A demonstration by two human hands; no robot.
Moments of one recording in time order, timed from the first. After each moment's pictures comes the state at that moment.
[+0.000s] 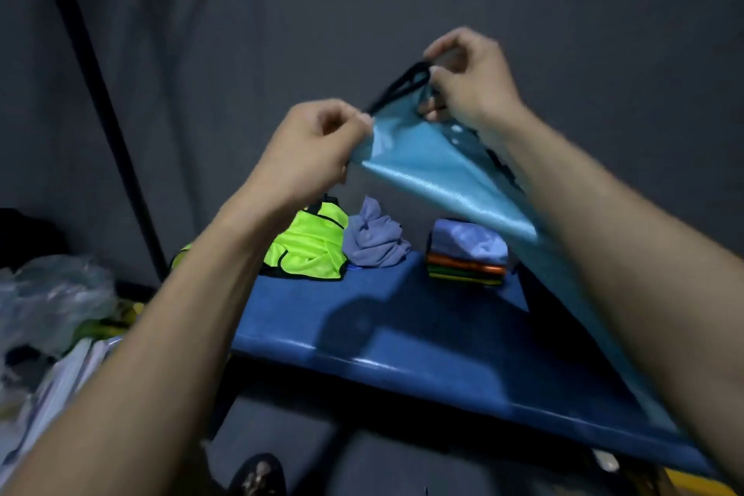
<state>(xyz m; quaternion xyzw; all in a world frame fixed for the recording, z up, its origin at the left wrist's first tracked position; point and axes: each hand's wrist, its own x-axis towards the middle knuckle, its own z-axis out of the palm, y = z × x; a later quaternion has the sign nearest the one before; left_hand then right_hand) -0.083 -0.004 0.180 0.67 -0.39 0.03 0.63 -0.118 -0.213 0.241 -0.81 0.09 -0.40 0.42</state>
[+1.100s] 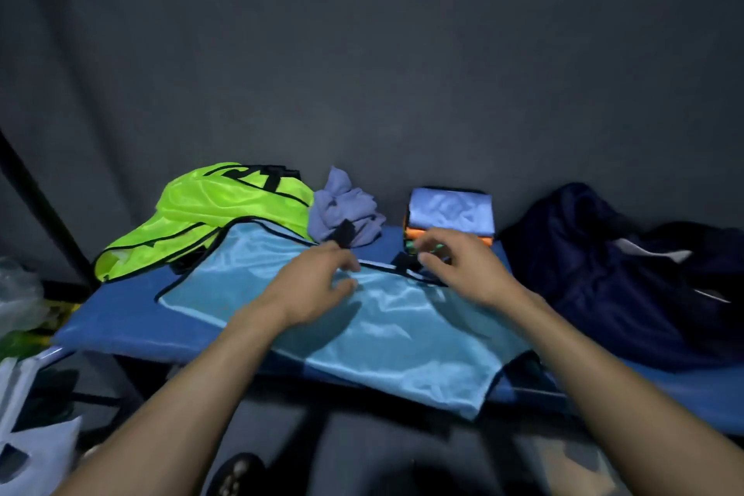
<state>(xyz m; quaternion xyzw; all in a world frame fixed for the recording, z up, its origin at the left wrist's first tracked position) -0.016 -0.070 -0.030 0.81 -0.53 -0.05 0.25 -0.182 -0.285 0.003 -0.95 0.13 -0.17 0.24</state>
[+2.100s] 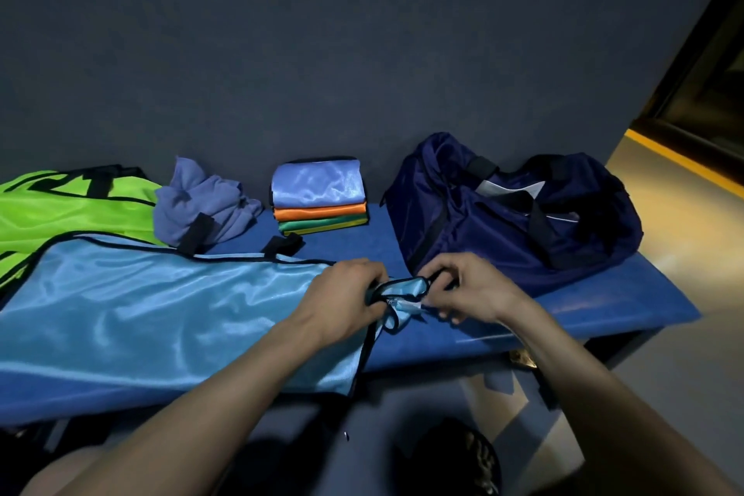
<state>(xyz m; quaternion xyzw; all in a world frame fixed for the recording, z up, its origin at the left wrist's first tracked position) -0.174 -0.230 -0.052 0.73 -0.65 -0.05 0.21 -0.358 -0.367 -0.028 -0.81 0.36 -0.06 0.46</state>
